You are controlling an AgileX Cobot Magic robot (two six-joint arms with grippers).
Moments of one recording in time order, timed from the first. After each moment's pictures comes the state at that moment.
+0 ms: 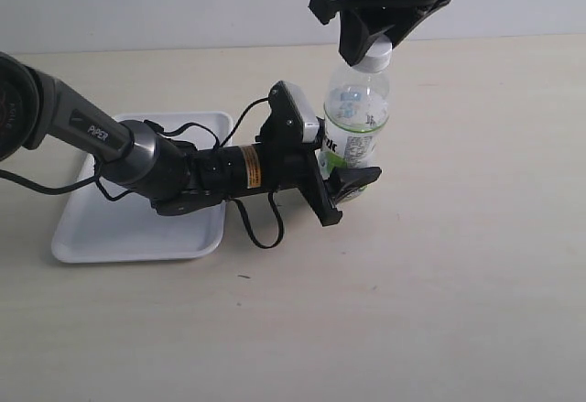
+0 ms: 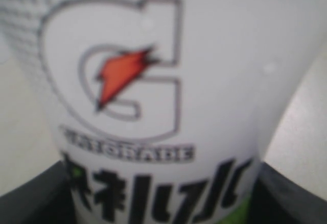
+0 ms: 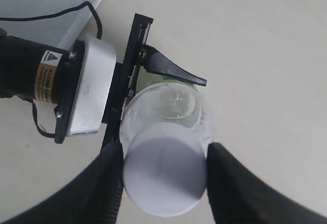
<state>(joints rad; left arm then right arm) -0.58 2.44 -1.27 0.80 -1.02 -0.22 0.35 1.81 -1.70 0.08 1.23 -0.13</state>
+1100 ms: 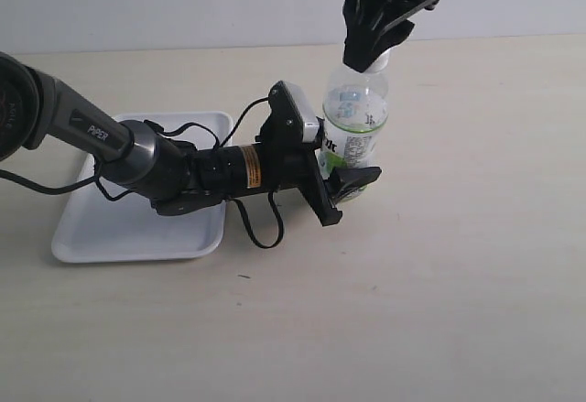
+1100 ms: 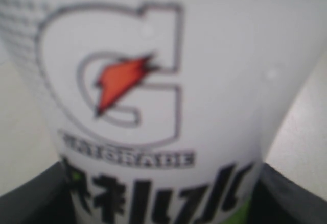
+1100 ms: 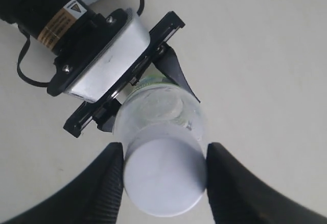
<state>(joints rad) -0.58 2.44 -1.27 0.80 -1.02 -0.22 0.35 1.81 -1.70 0.09 1.23 -0.64</state>
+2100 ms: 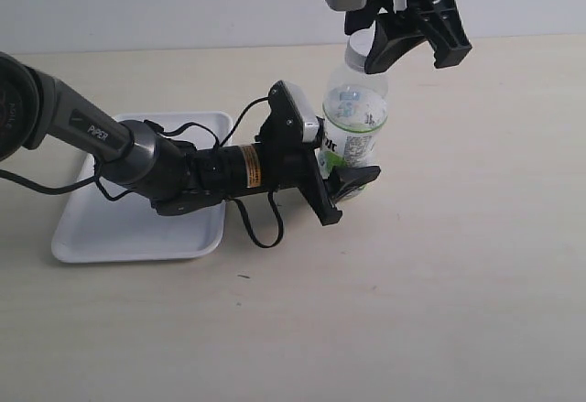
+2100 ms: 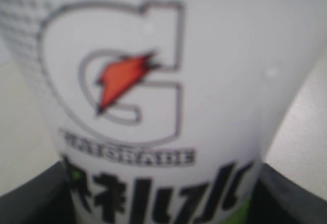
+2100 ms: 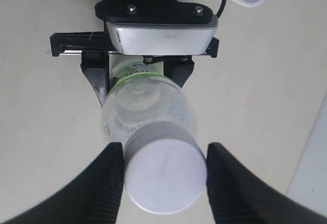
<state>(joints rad) -0.58 2.44 -1.27 0.79 -1.02 -0.21 0.35 1.81 -1.70 0.09 1.23 -1.46</state>
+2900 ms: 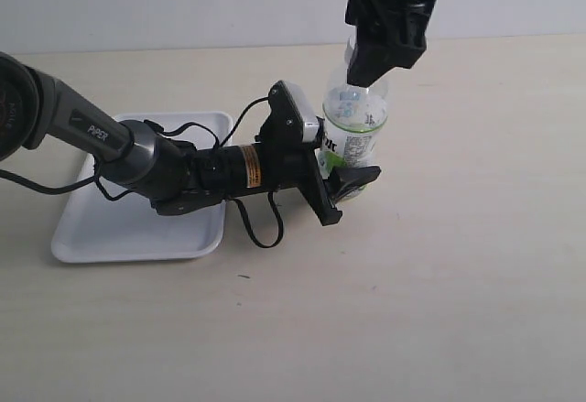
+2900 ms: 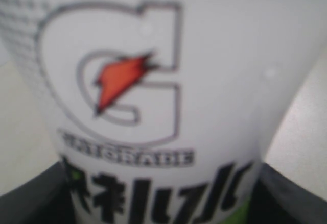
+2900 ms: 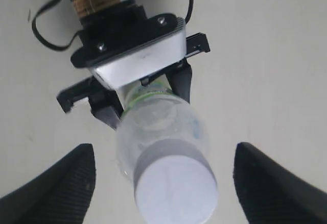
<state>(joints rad) -0.58 2.44 -1.27 0.79 -1.02 -0.21 0.35 1.81 -1.70 0.15 1.23 -1.02</state>
